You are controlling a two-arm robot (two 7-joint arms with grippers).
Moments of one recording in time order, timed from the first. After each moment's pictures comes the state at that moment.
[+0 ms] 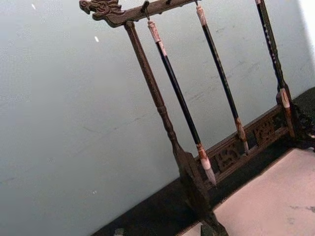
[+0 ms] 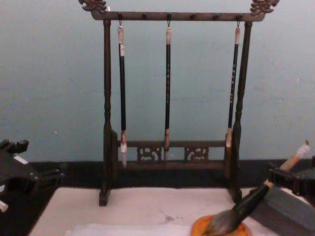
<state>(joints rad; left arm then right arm) -0.20 0.60 0.45 -1.41 -0.25 -0.12 0.03 0.21 0.56 -0.63 -1.55 0.52 -0.05 -0.32</state>
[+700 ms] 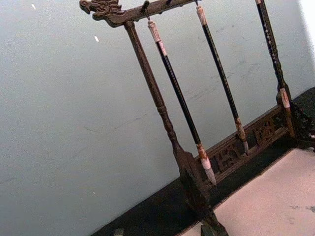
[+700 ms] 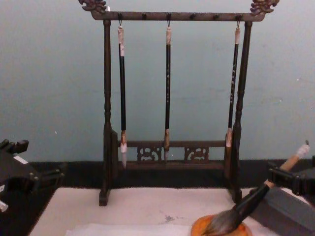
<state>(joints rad) -0.20 0.60 0.45 -1.41 -0.25 -0.12 0.03 0.21 0.56 -0.63 -1.55 0.52 -0.05 -0.32</state>
